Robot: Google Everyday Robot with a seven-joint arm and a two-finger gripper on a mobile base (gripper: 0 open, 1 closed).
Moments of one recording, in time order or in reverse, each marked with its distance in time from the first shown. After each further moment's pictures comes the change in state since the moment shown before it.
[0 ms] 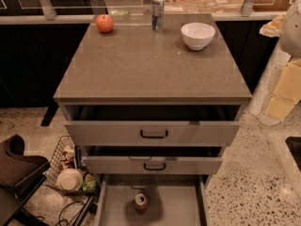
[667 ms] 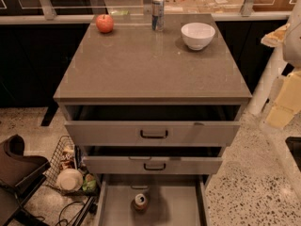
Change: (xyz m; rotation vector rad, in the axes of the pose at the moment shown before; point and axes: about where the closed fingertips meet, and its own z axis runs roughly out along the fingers) arm 0.007 0.009 0.013 -0.025 -0.047 0.030
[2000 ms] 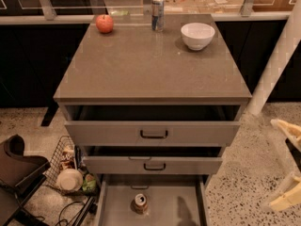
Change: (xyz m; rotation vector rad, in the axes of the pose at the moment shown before) arm 0.090 0.094 0.115 -0.010 -0.502 0.152
